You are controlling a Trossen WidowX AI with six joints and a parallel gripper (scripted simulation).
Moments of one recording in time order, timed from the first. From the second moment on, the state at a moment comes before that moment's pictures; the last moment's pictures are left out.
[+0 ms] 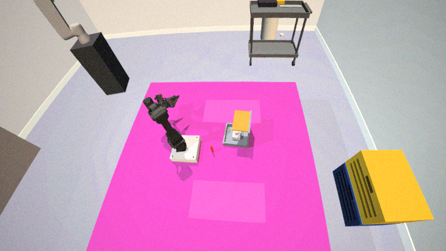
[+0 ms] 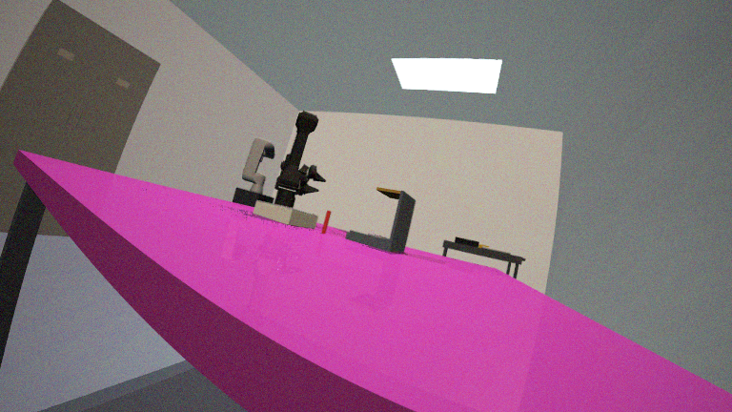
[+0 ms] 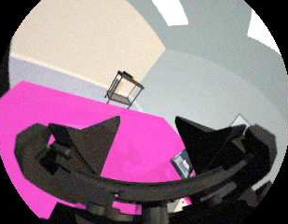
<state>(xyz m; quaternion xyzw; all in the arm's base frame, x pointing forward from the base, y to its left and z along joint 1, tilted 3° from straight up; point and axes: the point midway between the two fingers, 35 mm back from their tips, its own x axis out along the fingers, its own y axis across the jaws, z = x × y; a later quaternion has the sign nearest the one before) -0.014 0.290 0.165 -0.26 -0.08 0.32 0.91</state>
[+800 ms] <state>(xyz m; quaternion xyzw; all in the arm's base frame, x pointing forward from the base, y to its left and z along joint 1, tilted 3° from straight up) 0.055 0.299 0.152 -0.41 -0.06 0.27 0.87</state>
